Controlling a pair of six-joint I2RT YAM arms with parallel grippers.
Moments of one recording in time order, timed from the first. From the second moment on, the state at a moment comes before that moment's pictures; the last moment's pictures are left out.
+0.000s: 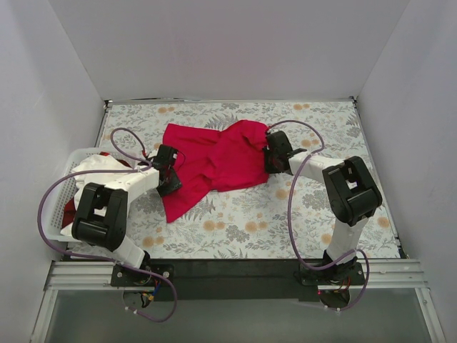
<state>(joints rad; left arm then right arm) -0.28 1.57 0.86 -0.45 -0.26 -0.74 0.48 1.84 1.08 -0.15 0.08 0.31</state>
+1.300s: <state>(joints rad) -0.24 1.66 0.94 -0.46 -0.29 -0.66 0.51 1.59 1.00 -0.39 -0.09 0.23</state>
